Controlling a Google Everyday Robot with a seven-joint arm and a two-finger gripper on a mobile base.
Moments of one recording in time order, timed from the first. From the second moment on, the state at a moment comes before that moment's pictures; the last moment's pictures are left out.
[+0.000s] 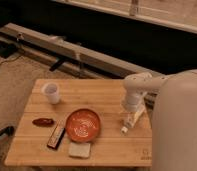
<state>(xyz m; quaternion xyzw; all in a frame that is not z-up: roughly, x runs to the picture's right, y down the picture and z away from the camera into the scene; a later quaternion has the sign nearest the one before) 0.170 0.160 0.810 -0.17 0.33 0.85 0.38</state>
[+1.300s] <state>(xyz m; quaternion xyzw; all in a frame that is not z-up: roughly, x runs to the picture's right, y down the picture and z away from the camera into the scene) 0.205 0.194 0.829 -0.12 0.37 0.83 0.41</state>
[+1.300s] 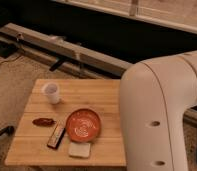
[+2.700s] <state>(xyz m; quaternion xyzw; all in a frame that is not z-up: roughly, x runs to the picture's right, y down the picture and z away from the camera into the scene) 0.201 0.176 0.831 -0.14 0.35 0.83 0.41</state>
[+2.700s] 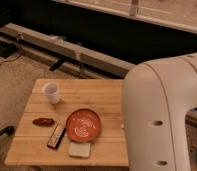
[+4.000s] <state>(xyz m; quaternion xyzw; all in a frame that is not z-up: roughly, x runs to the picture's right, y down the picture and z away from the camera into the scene) 0.181 0.092 0.785 -0.27 0.25 0.84 0.40</state>
